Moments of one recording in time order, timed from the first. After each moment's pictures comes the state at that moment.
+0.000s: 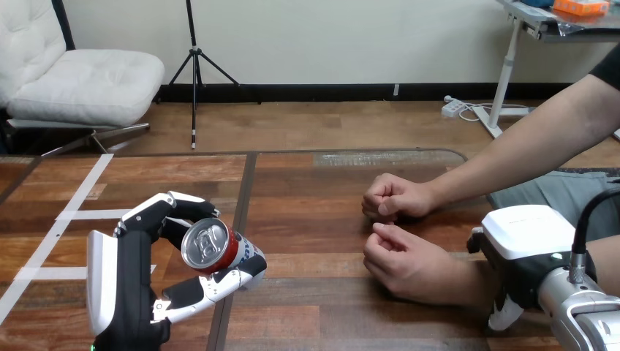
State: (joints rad) left arm 0.28 0.11 0.02 0.05 0.48 -0.67 0.43; right arm 0.04 -0.48 0.09 -0.30 -1.30 0.15 0.62
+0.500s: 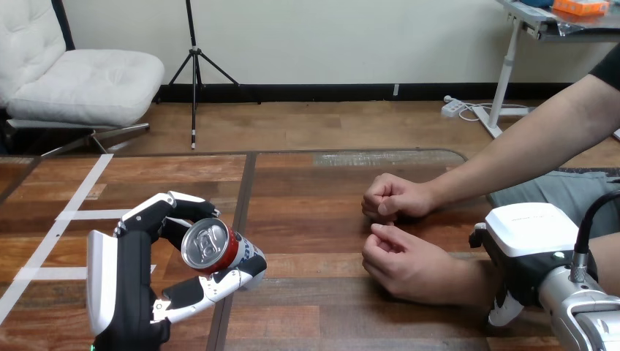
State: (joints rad) left arm 0.28 0.11 0.02 0.05 0.48 -0.67 0.43; right arm 0.03 -0.48 0.10 -0.27 -1.29 0.18 0.58
